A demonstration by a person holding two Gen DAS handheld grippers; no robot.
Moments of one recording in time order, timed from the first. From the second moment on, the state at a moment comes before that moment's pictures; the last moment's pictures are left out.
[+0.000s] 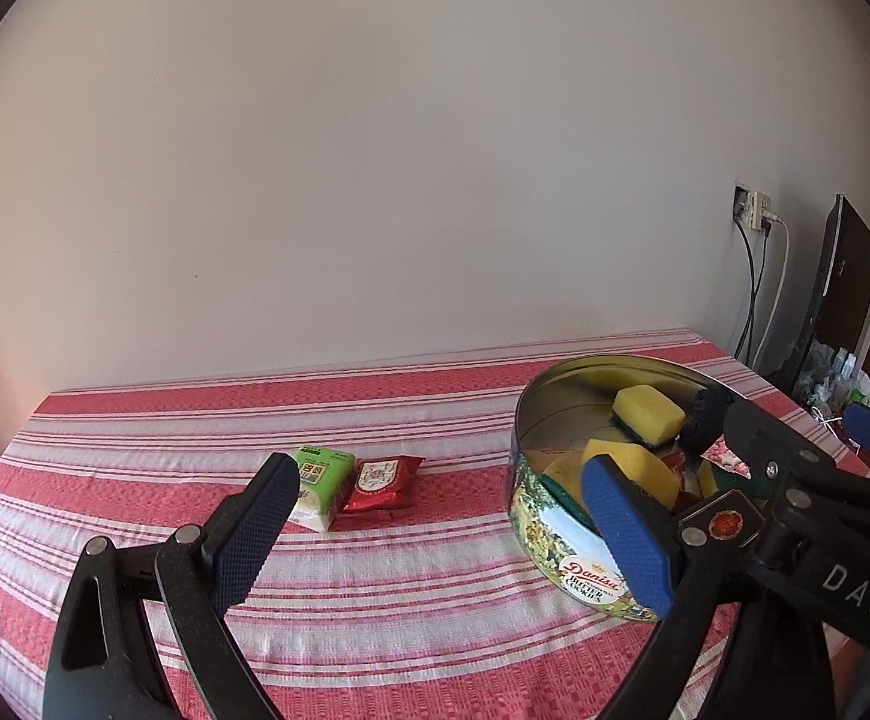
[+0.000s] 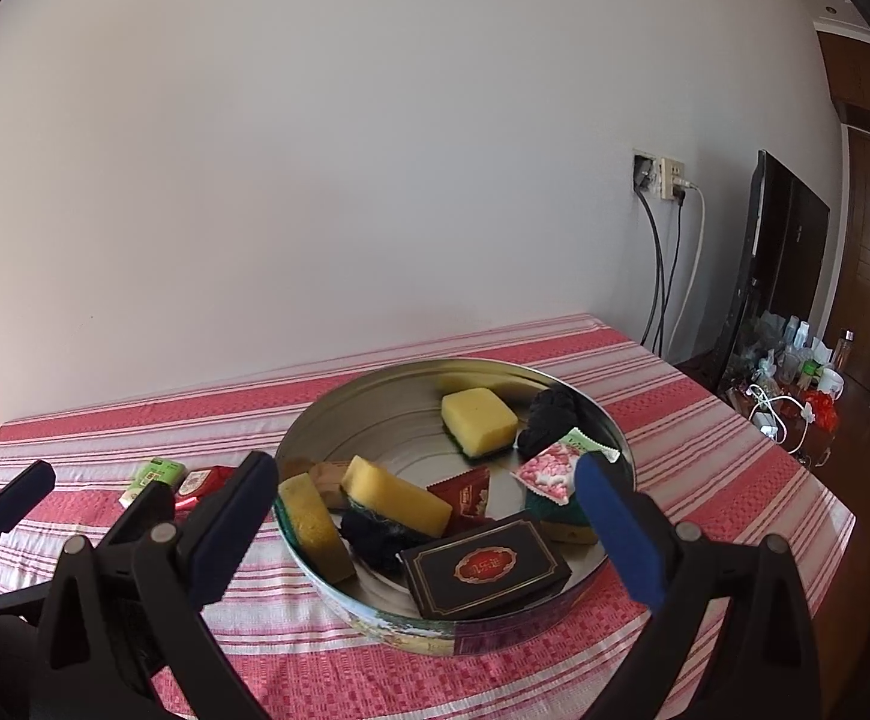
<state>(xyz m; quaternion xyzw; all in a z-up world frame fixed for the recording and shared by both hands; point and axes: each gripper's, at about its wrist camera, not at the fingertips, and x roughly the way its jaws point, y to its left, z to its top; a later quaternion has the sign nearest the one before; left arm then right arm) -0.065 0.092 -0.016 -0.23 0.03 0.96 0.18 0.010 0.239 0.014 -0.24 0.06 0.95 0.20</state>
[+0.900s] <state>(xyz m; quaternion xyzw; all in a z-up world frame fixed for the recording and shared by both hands) -0.165 -0.009 -0.053 -0.29 0.04 0.95 0.09 -0.053 0.125 -0.025 -0.29 -0.01 0.95 0.06</state>
